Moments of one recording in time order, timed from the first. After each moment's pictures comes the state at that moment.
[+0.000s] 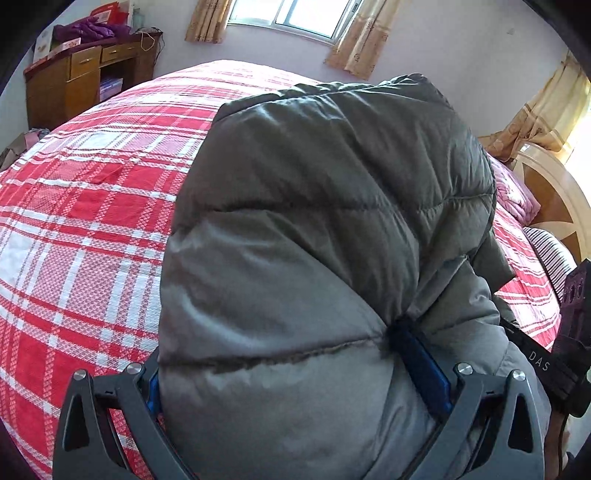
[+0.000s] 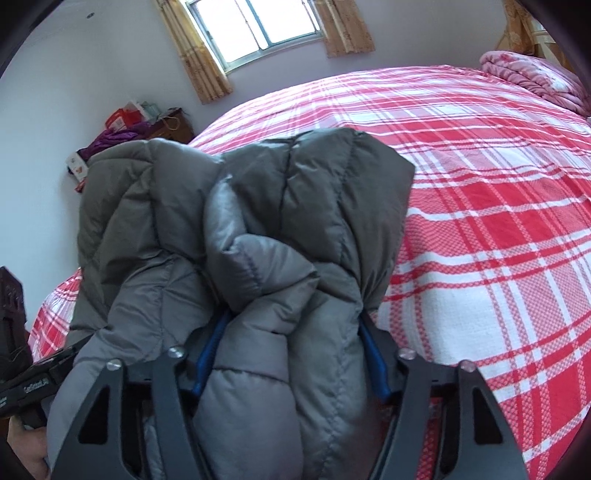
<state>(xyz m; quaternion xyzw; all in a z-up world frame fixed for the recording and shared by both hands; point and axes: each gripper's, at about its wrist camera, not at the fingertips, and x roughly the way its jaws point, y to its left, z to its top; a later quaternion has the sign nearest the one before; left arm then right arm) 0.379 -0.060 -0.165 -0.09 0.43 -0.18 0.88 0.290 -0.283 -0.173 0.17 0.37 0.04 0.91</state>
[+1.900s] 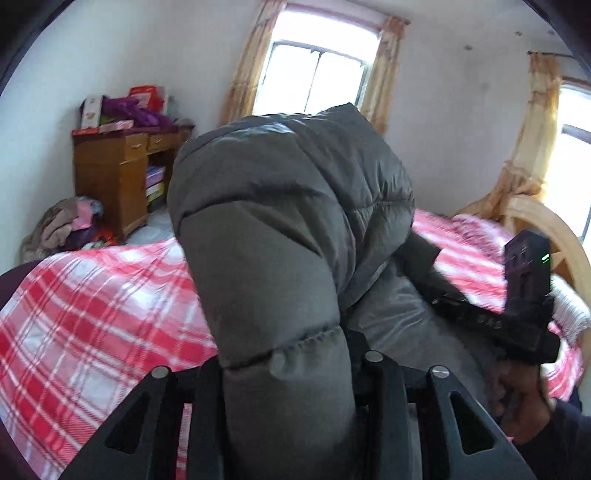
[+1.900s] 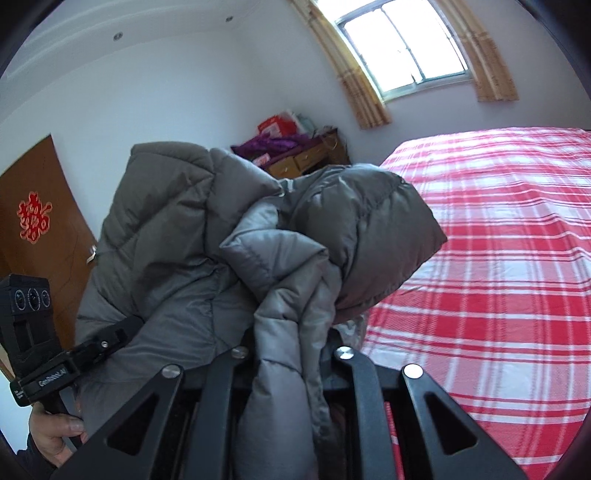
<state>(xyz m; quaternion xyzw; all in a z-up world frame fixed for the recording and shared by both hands) 0.279 0.148 -0.071 -0.08 0.27 -0.13 0.95 0.274 -0.089 -0.076 0.15 0.27 0.30 0.91</state>
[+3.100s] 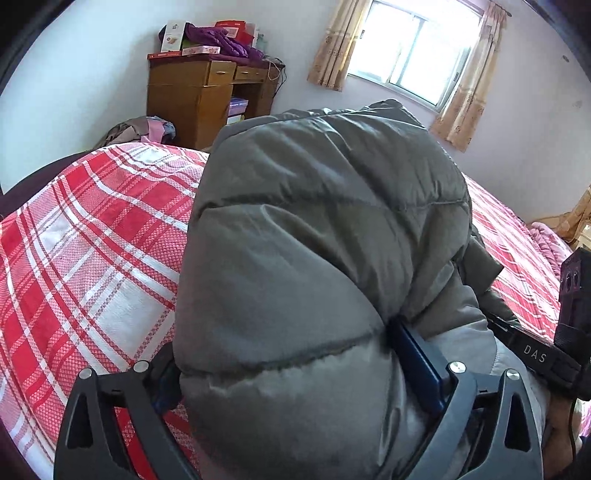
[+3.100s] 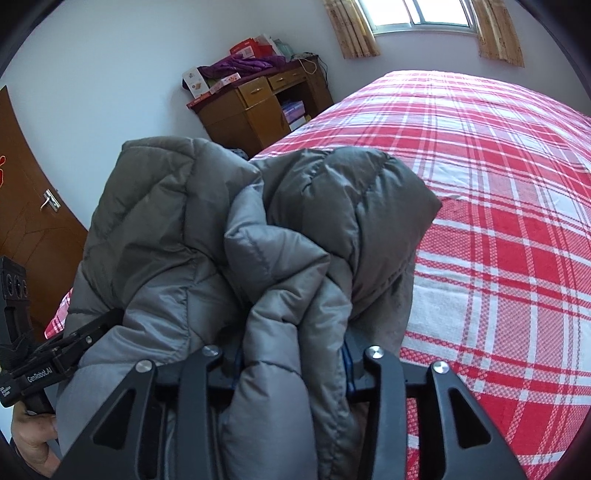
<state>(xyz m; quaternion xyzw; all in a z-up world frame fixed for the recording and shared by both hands) 0.329 0.208 -0.165 -0.14 0.36 0.01 0.92 0.318 -0.005 -0.162 0.08 0.40 0.25 0.88</state>
